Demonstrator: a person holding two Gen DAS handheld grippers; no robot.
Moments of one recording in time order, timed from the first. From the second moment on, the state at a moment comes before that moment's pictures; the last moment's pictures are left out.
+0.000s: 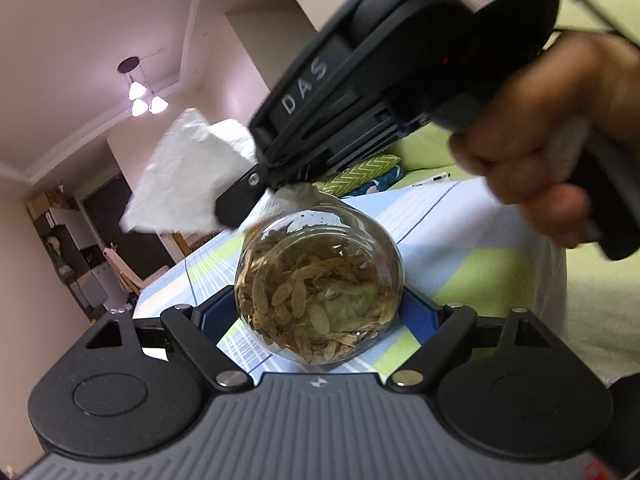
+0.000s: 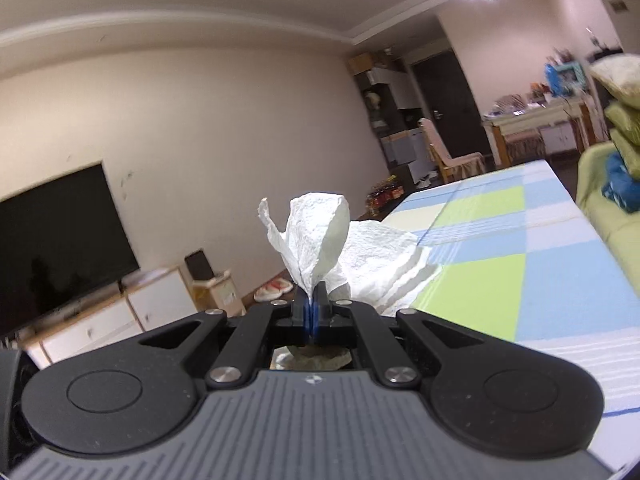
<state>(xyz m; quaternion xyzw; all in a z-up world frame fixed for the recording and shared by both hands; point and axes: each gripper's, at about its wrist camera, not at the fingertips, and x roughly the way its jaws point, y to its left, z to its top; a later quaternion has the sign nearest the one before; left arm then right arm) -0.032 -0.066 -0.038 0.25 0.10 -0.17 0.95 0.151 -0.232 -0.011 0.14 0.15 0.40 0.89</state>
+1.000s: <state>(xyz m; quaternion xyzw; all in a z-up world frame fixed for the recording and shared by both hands) -0.029 -0.105 -0.043 0.20 0.12 -0.18 0.95 0.144 -0.235 -0.004 0.14 0.15 0.41 0.89</state>
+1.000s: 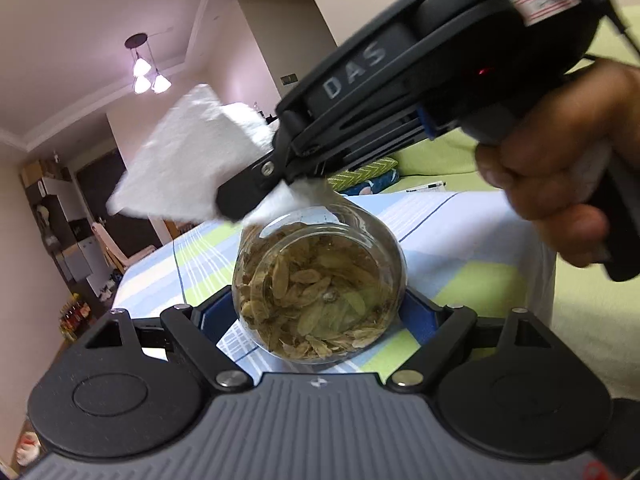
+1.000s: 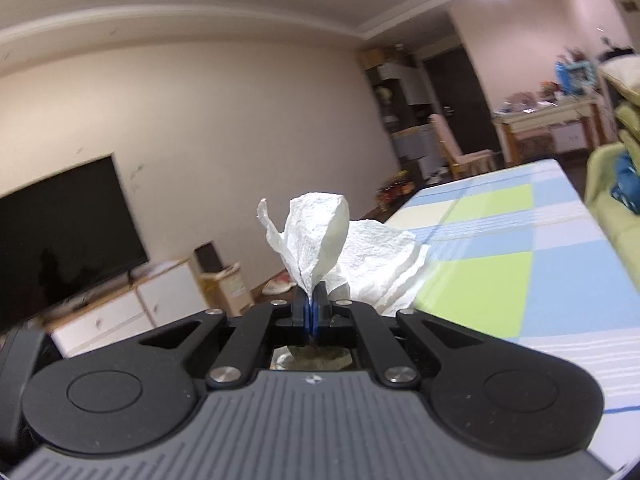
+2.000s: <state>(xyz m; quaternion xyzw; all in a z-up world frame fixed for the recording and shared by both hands) -0.097 -0.139 -0.045 0.18 0.16 -0.20 0.95 0.148 -0.238 -0.013 0.18 0.16 0.41 0.88</state>
